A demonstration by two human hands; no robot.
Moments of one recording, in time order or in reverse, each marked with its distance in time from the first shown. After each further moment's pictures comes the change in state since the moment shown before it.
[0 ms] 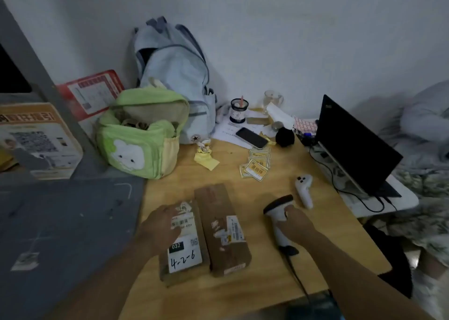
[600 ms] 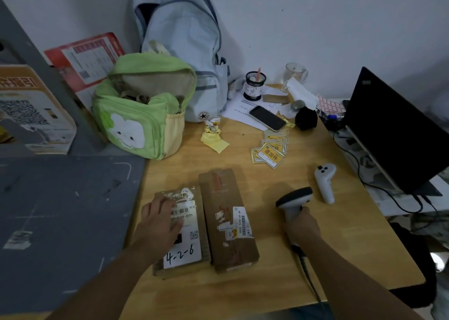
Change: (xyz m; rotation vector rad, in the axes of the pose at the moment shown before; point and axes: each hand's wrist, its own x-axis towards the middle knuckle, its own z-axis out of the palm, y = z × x) left_hand 0.001 -0.008 0.037 0.066 0.147 -0.064; right_hand 0.069 0.030 0.064 0.141 0.067 0.242
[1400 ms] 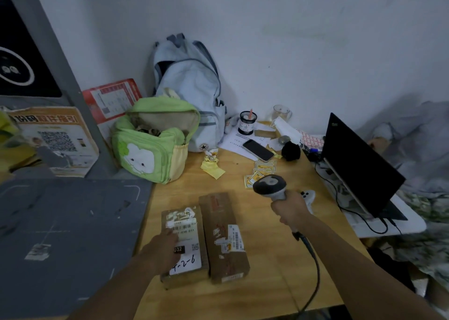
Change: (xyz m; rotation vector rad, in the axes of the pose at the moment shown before) left_hand -0.027 0.011 -0.031 0.081 -0.313 0.037; right_hand -0.075 -0.079 -0.112 0.249 -0.040 -0.364
